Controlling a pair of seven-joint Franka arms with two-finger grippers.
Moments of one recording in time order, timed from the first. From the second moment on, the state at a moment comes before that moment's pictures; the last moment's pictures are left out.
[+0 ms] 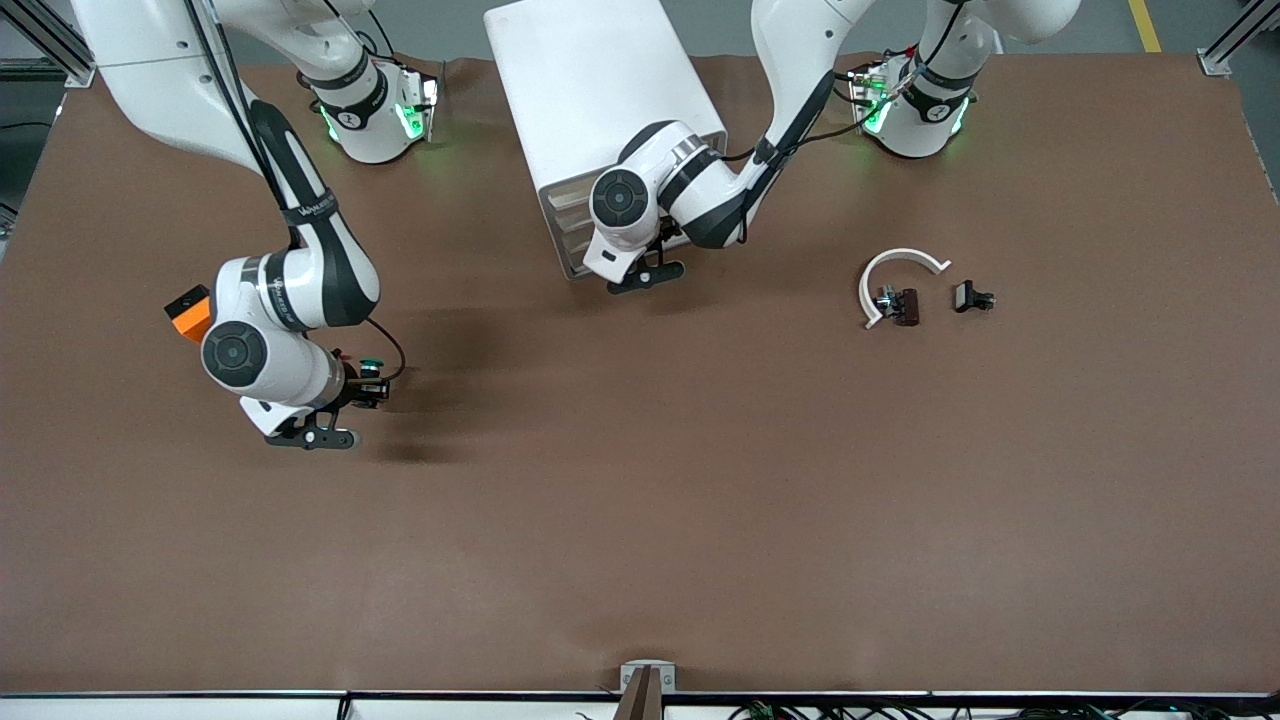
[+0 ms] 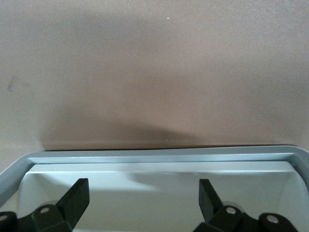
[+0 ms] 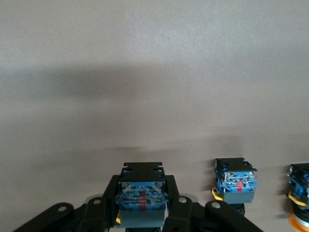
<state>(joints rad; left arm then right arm) -0.87 0.63 -0.13 -1.74 -0.25 2.12 -1.08 0.16 0.47 -0.02 -1.98 -0.01 2.28 0.20</state>
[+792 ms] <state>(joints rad) -0.60 0.60 -0.13 -1.68 -0.08 2.12 -1.06 0.13 0.51 -0.02 -1.98 -0.01 2.31 0.20</state>
